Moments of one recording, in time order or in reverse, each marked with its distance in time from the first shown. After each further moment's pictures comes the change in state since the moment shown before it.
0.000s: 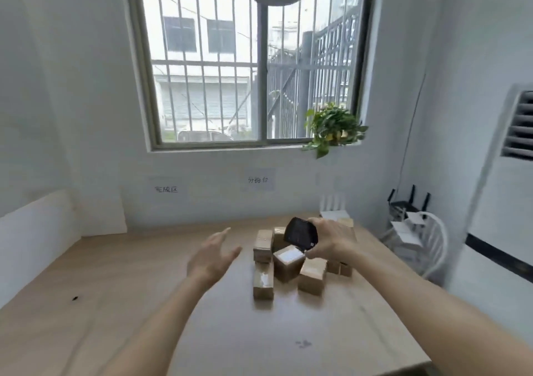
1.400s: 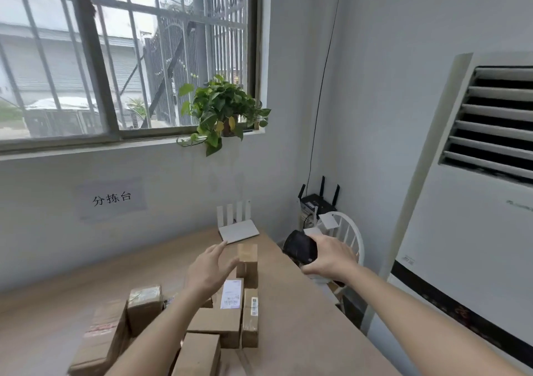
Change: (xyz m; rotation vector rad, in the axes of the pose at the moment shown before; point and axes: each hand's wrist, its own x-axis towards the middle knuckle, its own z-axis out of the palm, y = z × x) left_hand 0.455 0.289 0.401 -0.024 -0.295 0.272; right_hand 0.308 0.484 0.028 0.026 -0.021 0.456
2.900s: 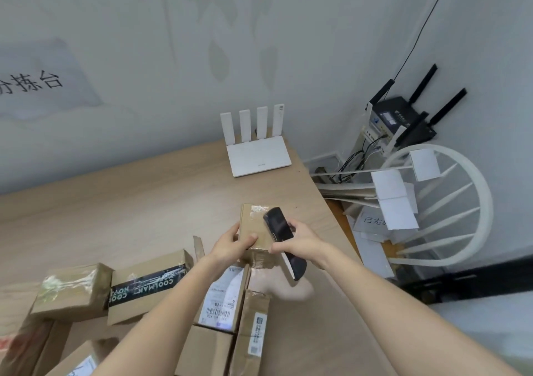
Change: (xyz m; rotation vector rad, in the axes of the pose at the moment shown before) left_hand 0.341 -0.149 0.295 -0.674 -0.384 -0.672; right_hand 0.415 0.056 0.345 0.676 -0.752 0.263
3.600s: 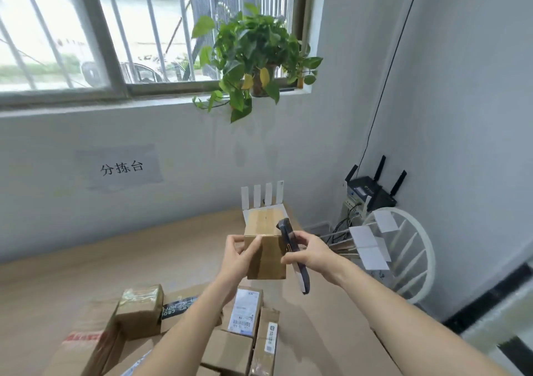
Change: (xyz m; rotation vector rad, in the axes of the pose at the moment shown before) left_hand -0.248 0.072 -0.028 -0.369 0.179 0.343; right_hand -0.245 -0.083 0.003 0.081 0.137 -0.321
